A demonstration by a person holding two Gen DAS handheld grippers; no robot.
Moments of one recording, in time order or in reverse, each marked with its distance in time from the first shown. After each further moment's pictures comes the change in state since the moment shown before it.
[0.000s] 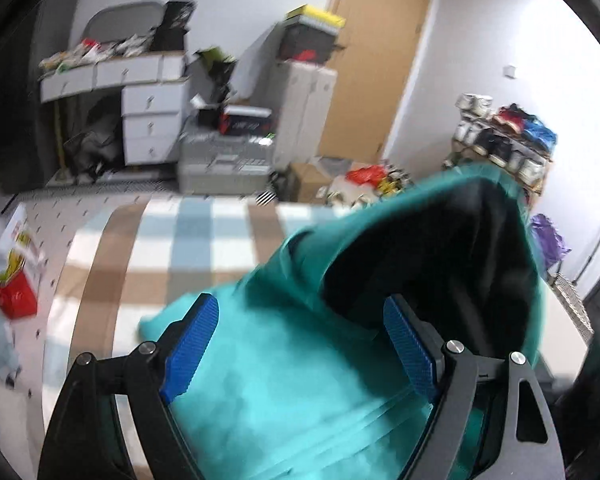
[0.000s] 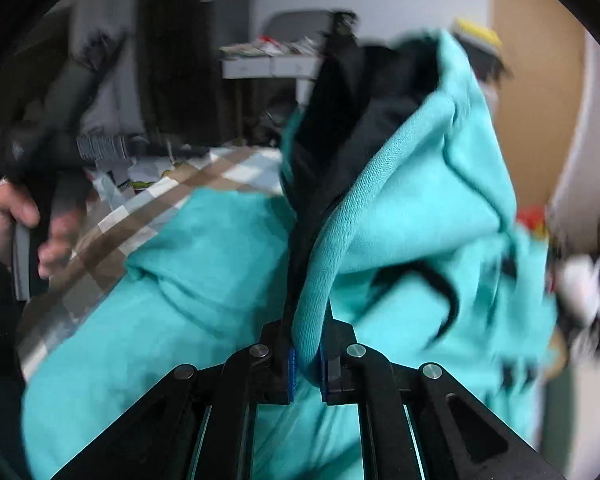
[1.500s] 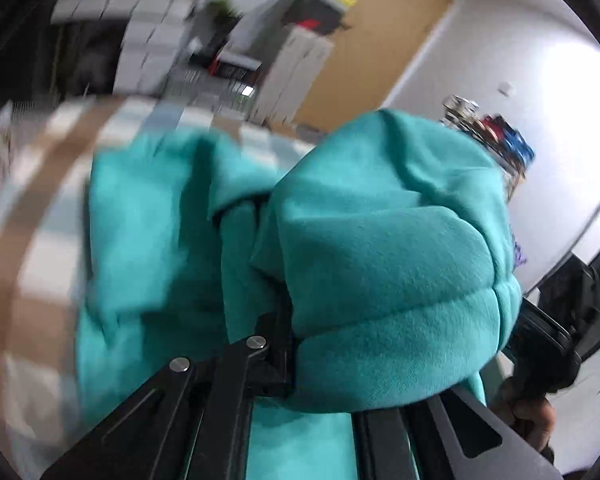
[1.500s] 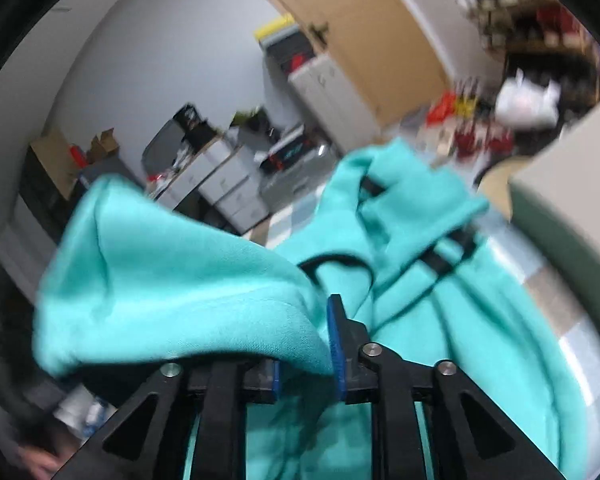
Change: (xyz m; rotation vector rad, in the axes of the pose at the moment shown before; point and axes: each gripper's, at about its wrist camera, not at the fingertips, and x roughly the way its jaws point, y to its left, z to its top) left arm -0.032 -0.016 -0.125 -0.264 0.124 -0.155; right arm -0.066 -0.111 -0.050 0.740 -0.180 0.079
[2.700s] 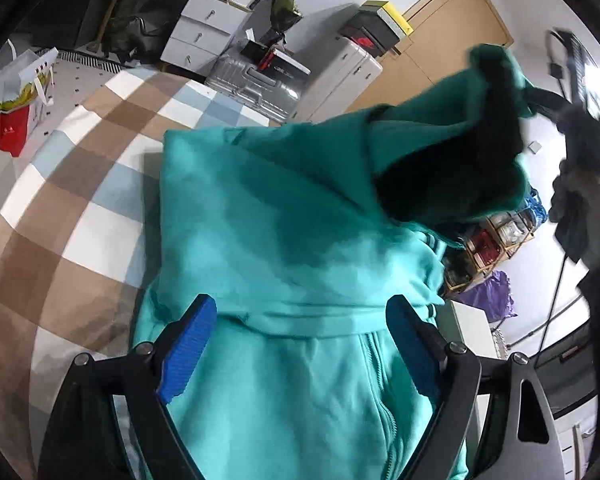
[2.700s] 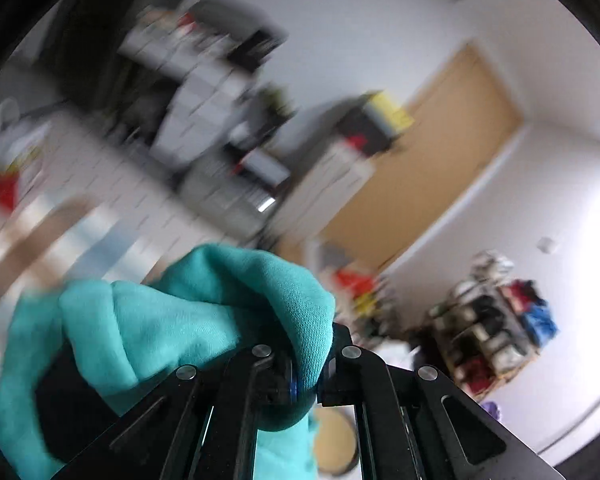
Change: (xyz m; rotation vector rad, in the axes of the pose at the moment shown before) left arm -0.039 0.042 0.038 -0.179 -0.058 0.010; right arm 0.114 0.308 0.154 -0.987 -0.251 -0.711
